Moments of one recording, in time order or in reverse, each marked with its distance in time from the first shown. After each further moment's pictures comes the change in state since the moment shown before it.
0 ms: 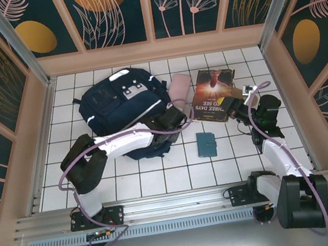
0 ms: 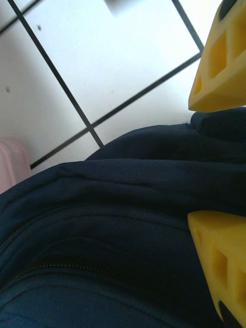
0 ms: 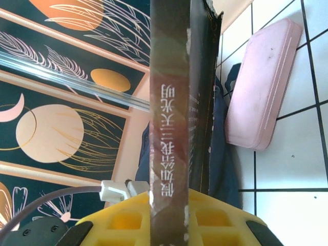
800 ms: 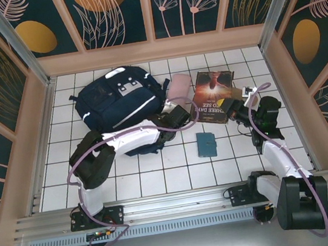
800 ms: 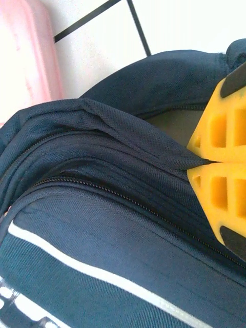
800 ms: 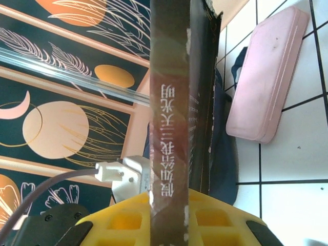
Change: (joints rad) left arm -0.006 0.079 0.105 -0.106 -0.388 -0.024; right arm -0.002 -0.009 -0.025 0.021 -0.030 0.027
